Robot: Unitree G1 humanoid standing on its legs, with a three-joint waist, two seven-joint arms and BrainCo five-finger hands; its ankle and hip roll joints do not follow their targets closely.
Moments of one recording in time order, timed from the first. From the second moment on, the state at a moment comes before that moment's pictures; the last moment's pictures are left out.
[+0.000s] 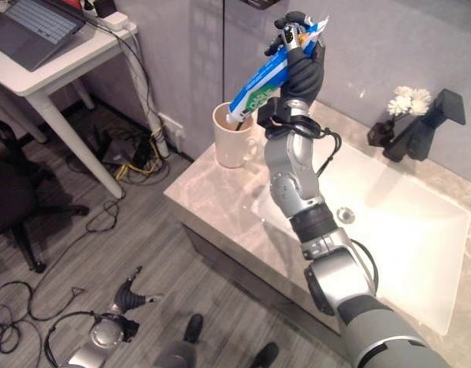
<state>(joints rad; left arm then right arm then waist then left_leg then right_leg) 0.06 0.47 -0.29 0.57 0.05 -0.08 0.30 -1.00 -0.21 0.26 0.37 0.83 -0.42 -0.39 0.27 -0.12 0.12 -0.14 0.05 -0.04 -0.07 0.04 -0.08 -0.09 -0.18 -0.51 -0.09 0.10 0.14</state>
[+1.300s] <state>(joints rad) 0.04 0.47 -0.30 0.62 0.06 -0.09 0.30 -1.01 -0.31 0.39 0.37 0.63 -0.35 -0.36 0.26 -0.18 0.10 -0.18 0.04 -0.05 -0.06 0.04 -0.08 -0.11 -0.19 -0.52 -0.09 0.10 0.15</state>
